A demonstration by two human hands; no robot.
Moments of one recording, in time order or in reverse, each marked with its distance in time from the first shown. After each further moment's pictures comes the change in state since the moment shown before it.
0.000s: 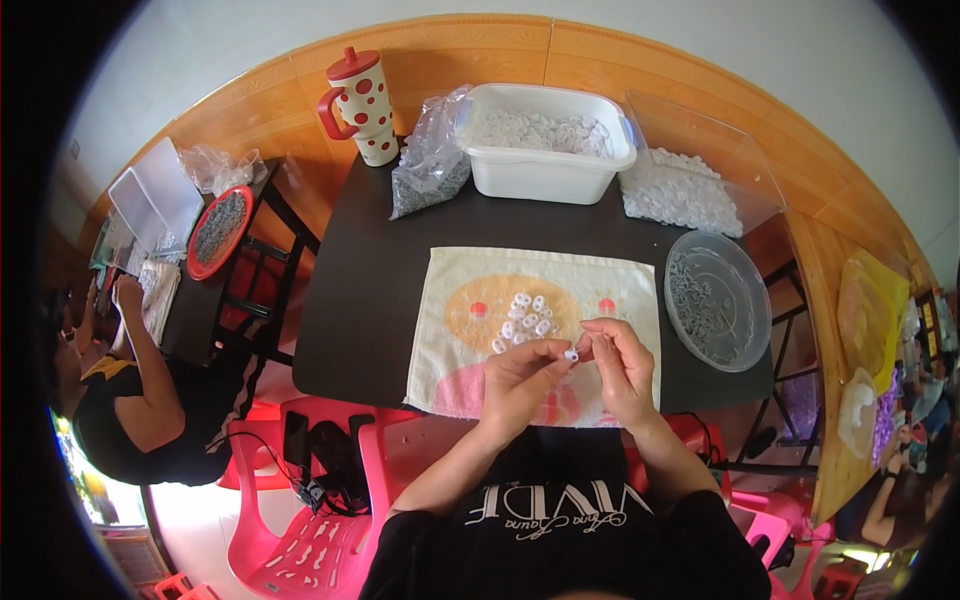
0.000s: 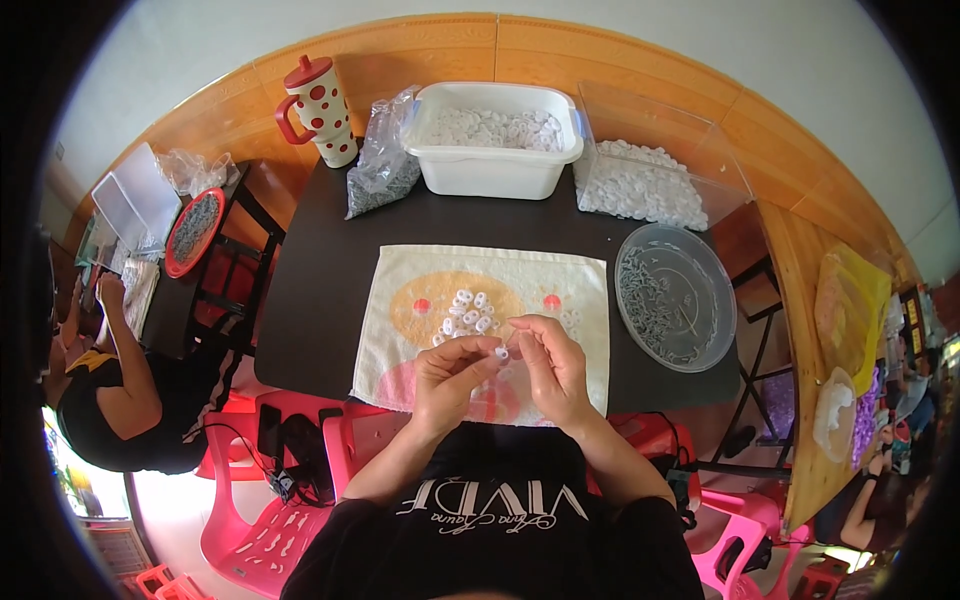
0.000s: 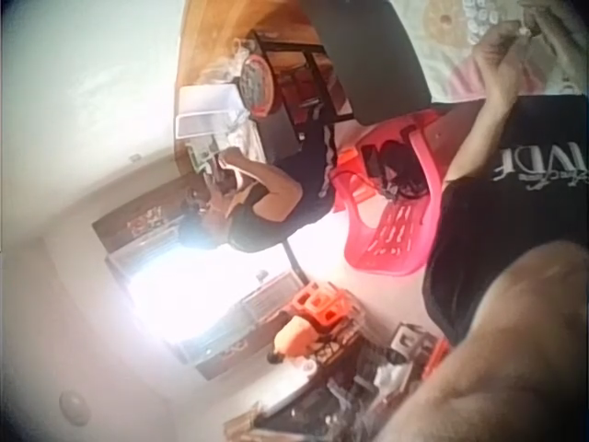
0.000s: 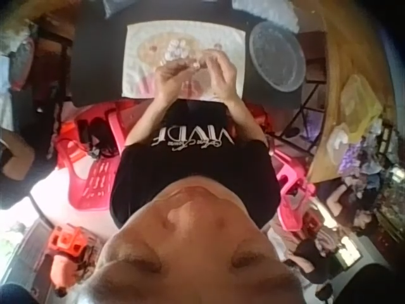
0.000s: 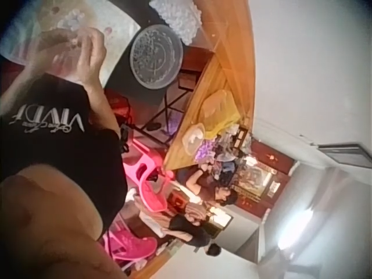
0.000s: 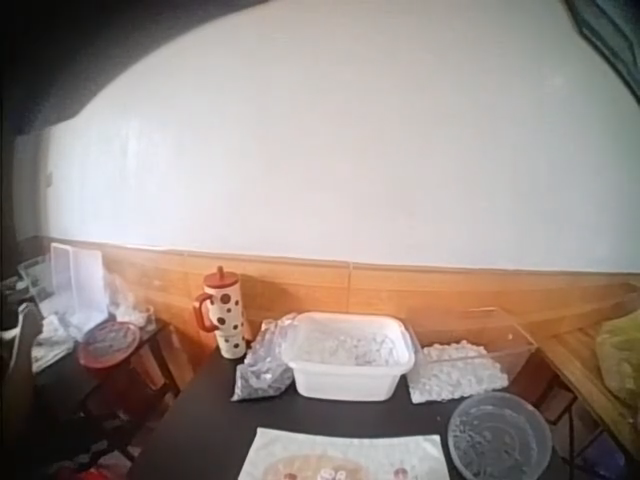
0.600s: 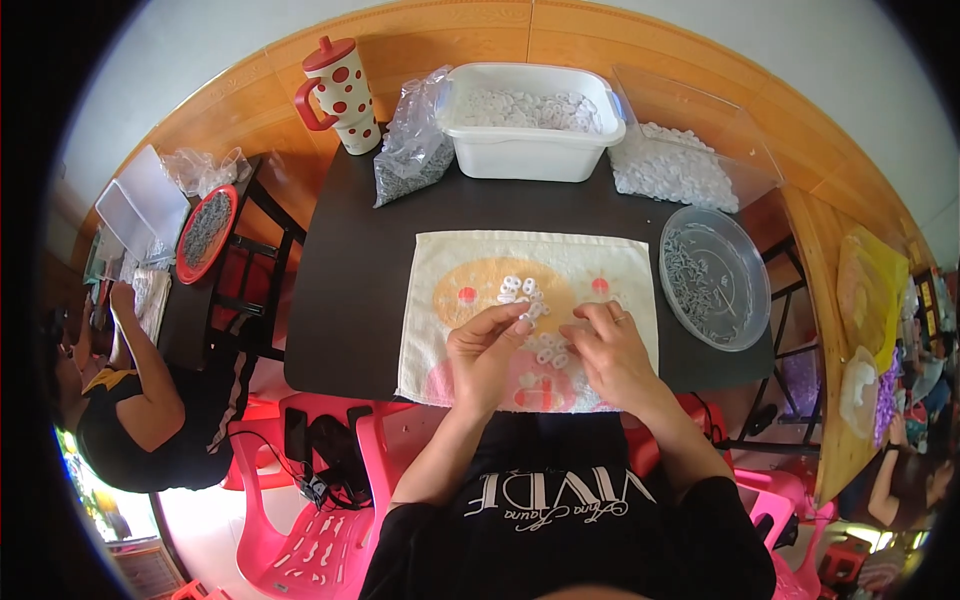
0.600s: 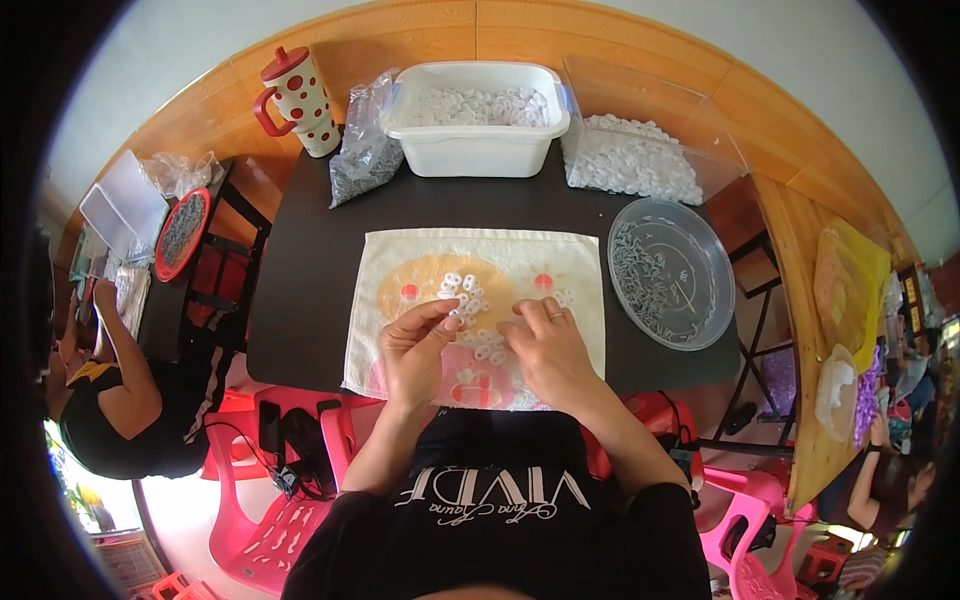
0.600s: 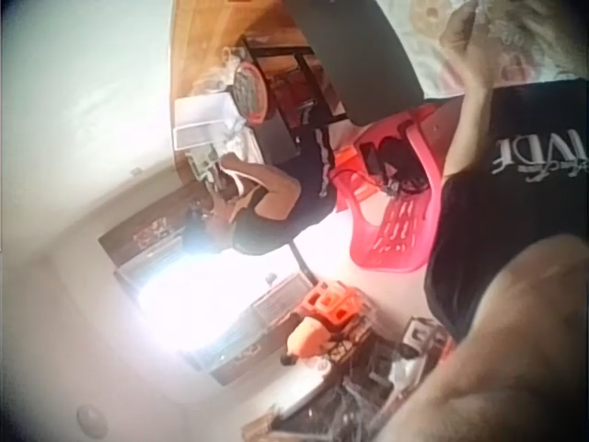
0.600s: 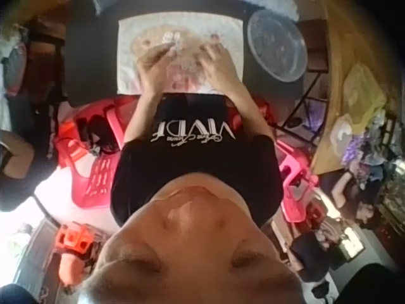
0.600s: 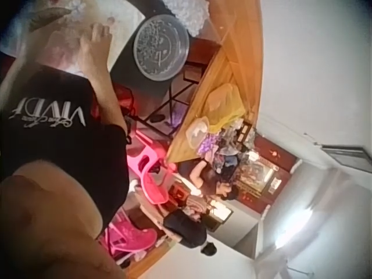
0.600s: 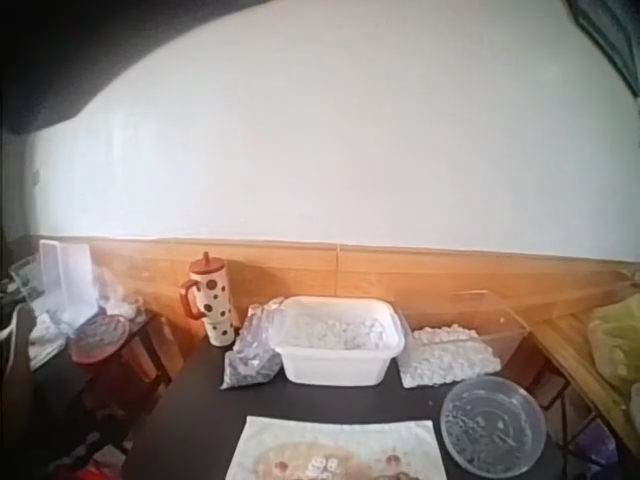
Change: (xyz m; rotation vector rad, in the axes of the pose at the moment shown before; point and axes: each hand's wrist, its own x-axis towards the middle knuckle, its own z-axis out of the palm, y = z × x) left_hand 0.016 0.000 -0.020 0.091 0.197 0.083; right_hand 0.001 0.006 -0.019 -0.965 -0.315 -0.264
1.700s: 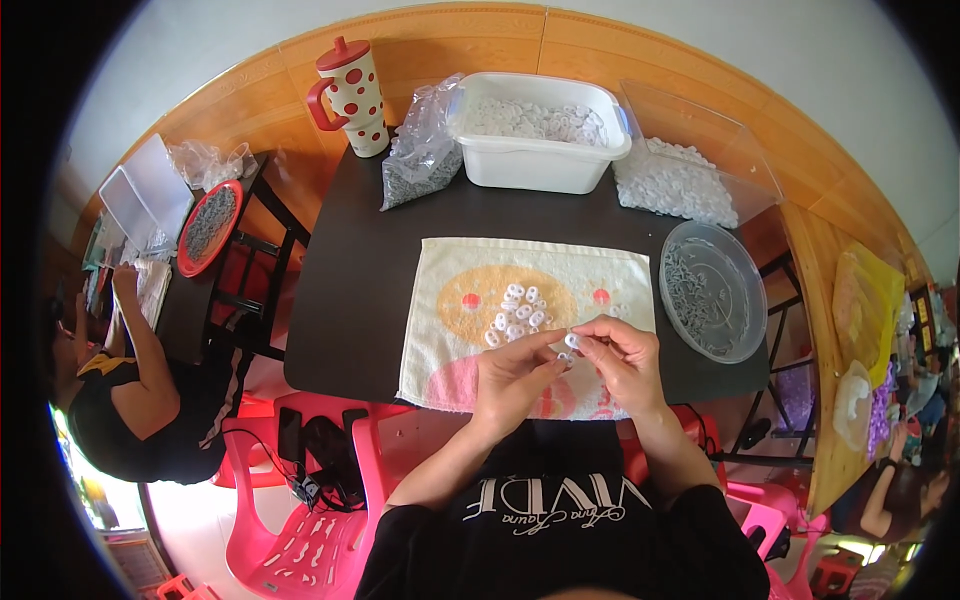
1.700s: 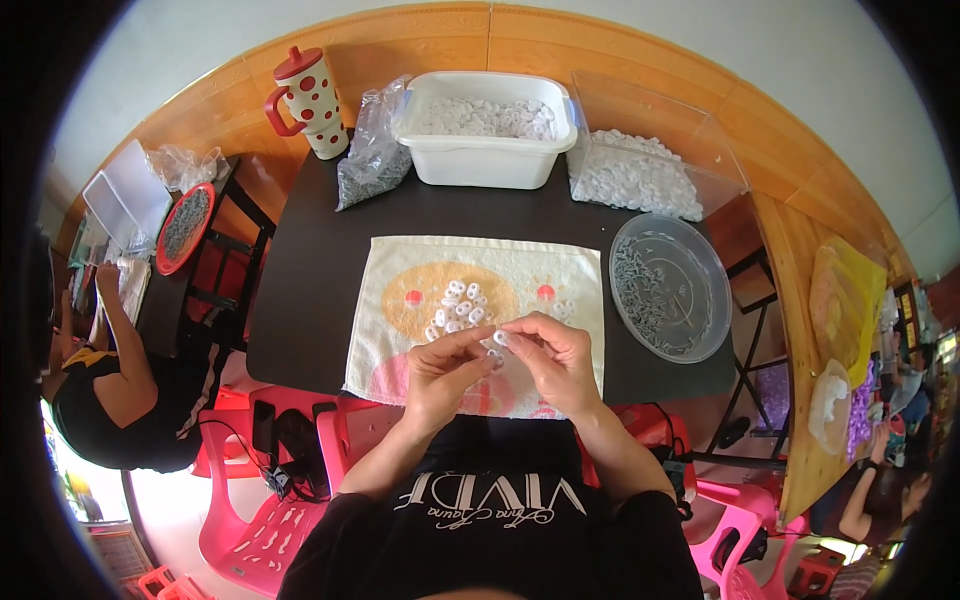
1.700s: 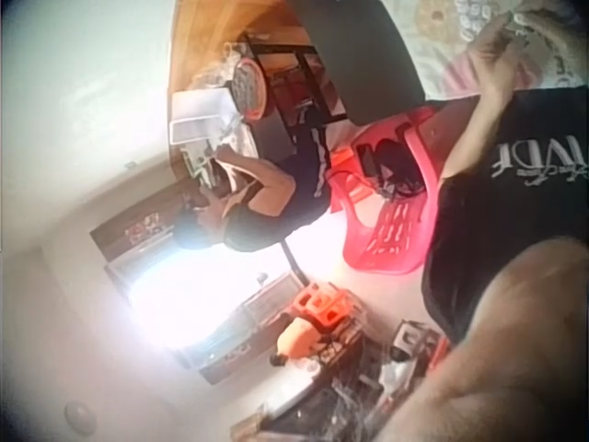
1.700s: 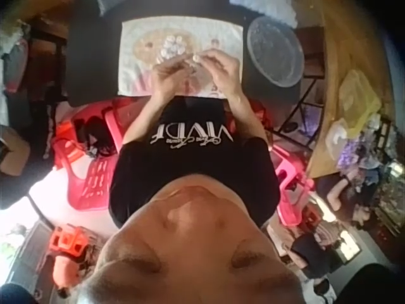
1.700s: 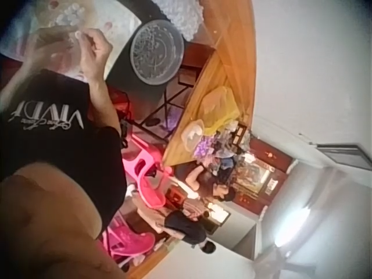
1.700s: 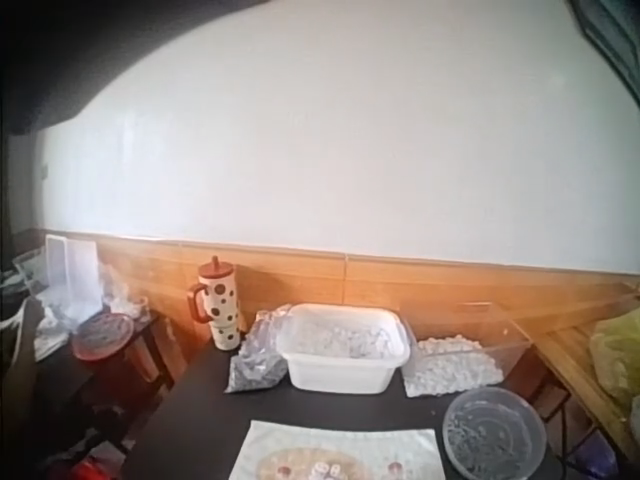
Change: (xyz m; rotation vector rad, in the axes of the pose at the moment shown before) left_hand -0.021 0.001 0.010 -0.053 -0.257 -0.087; right_hand 0.006 -0.016 -0.014 1.074 0.133 0.439
